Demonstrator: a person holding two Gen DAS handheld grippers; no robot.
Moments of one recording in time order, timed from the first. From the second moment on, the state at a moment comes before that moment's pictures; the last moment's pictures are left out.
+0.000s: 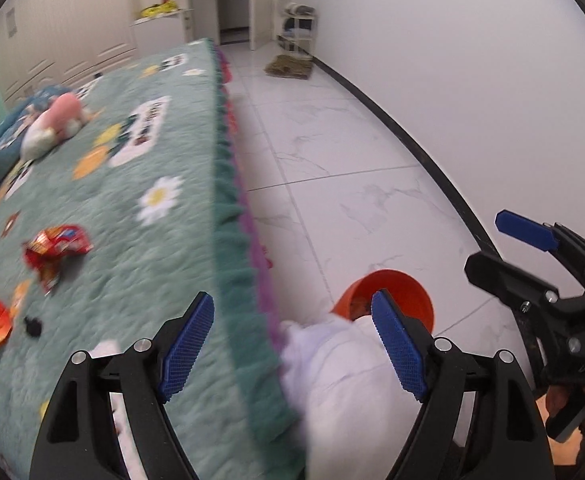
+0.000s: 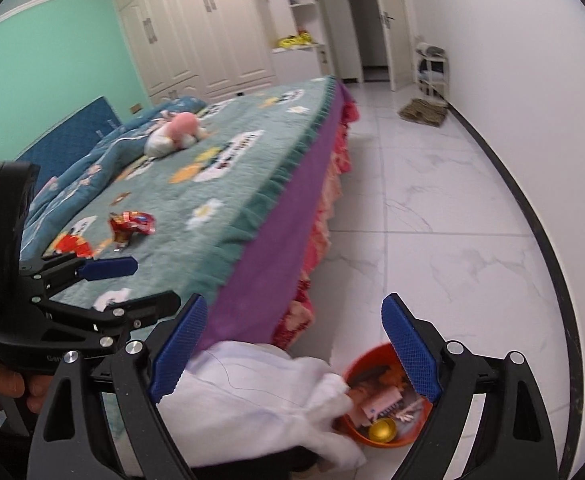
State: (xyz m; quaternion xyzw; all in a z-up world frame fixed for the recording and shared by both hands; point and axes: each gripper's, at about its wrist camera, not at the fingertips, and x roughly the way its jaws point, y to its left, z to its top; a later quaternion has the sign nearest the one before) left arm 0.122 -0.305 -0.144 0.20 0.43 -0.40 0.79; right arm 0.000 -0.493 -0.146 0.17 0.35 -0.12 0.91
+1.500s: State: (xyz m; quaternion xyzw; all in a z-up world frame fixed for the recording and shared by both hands) left arm 0.332 -0.063 -0.149 0.07 0.47 -0.19 0.86; right arm 0.320 -0.264 -0.164 0.04 0.41 0.12 0.90
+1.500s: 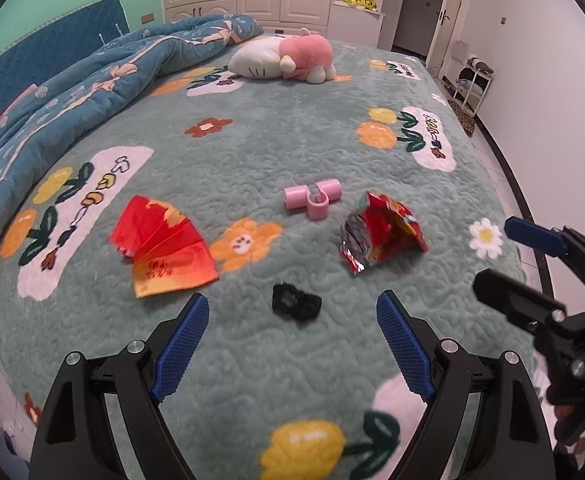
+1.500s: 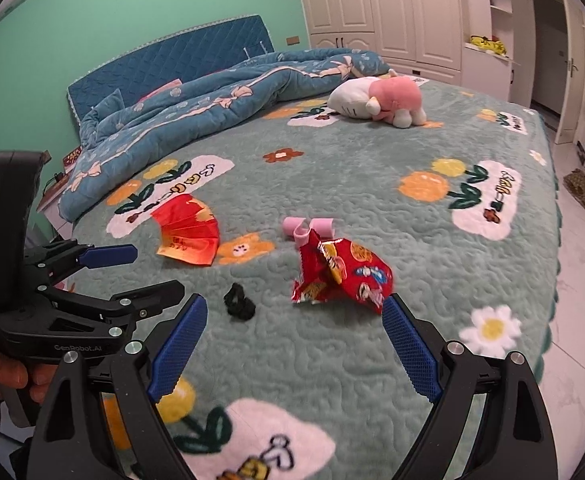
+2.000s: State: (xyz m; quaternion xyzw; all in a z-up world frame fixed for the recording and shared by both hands) left arm 0.383 -0.062 -0.178 0.07 0.48 -0.17 0.86; right arm 0.402 -0.268 -0.223 0.02 0.44 0.13 0.89
